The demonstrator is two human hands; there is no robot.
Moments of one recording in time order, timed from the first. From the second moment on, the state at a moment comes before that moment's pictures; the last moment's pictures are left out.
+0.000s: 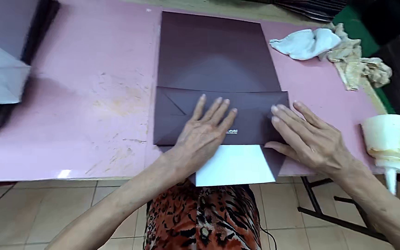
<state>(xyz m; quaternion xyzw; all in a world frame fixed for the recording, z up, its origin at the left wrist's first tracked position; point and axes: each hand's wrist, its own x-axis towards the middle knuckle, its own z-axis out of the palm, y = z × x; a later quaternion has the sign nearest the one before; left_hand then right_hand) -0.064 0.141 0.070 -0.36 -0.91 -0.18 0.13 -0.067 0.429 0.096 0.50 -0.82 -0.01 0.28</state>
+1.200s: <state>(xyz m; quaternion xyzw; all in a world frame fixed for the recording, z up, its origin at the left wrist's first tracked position) -0.077 -0.021 0.099 0.13 -0.64 -0.53 0.54 -0.025 0.359 0.133 0.43 -0.84 0.22 0.25</state>
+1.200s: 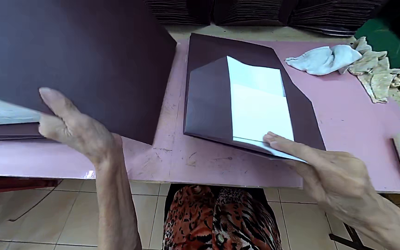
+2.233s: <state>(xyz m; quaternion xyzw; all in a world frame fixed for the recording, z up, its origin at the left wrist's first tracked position) 0.006 0.066 0.124 -0.26 -0.58 -0.74 -0.22 -0.093 0.413 0.148 0.17 -0.95 0.24 0.07</state>
